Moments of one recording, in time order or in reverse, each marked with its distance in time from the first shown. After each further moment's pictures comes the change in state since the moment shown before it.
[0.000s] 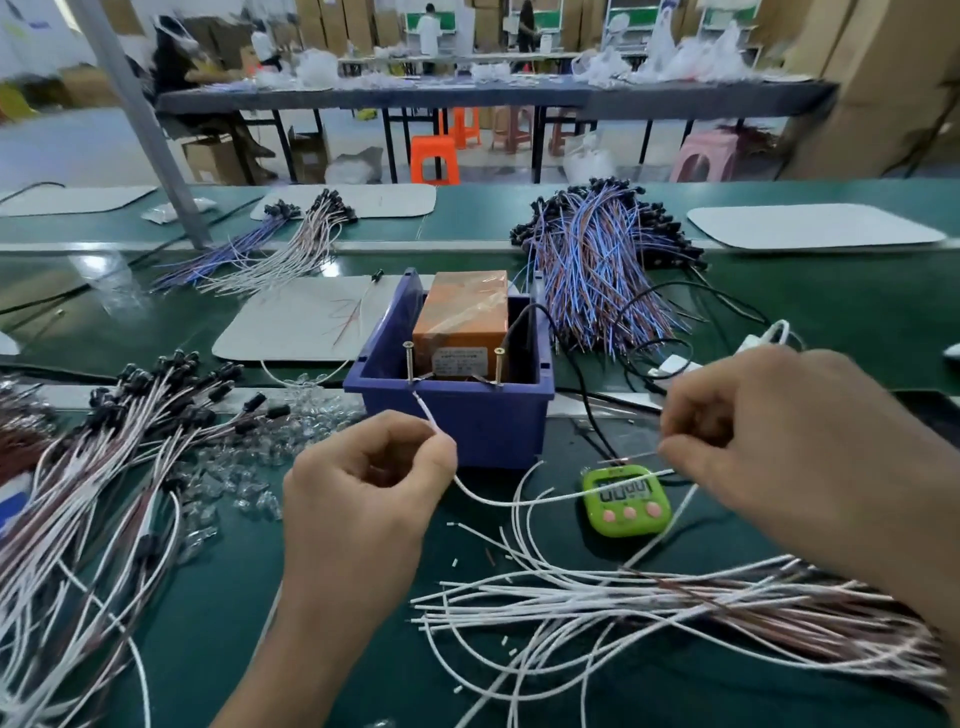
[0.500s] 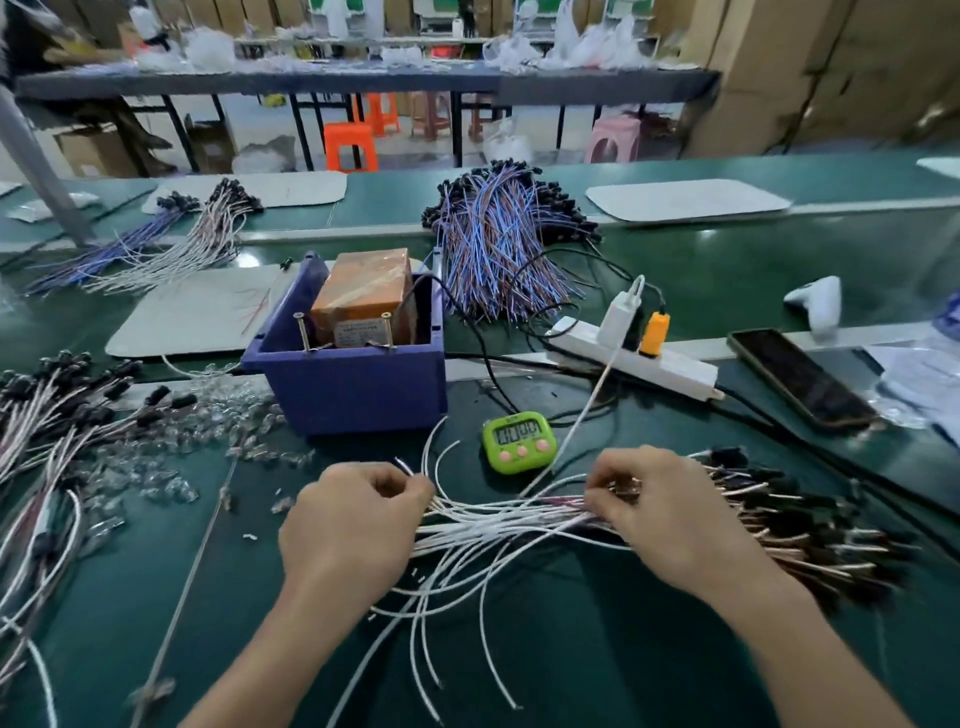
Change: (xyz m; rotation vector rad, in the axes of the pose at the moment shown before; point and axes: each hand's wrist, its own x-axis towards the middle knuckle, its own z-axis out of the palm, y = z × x) left_hand -0.041 -0.003 0.046 0.640 -0.255 -0.334; right_hand -0.076 0.080 0.095 0.273 -0.014 0.156
